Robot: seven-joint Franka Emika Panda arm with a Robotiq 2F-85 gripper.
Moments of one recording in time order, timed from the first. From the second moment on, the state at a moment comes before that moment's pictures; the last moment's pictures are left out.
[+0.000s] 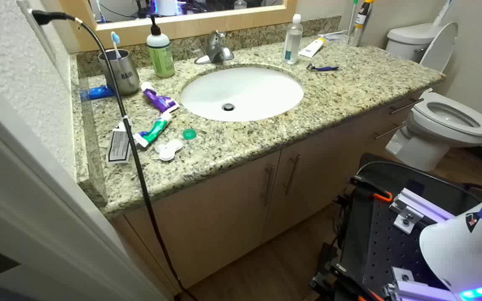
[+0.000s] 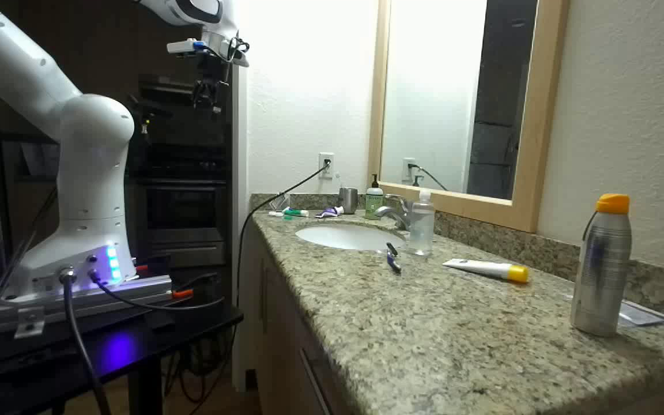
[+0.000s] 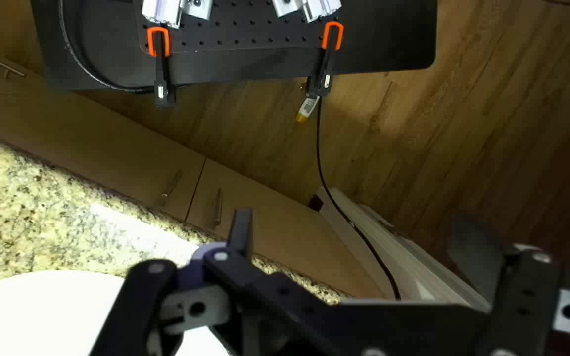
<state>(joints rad) 0.00 -0.84 -0.07 -2.49 0.08 1.55 -0.01</state>
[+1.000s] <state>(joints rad) -0.06 -0.71 -0.16 -2.34 0.19 1.68 0.09</state>
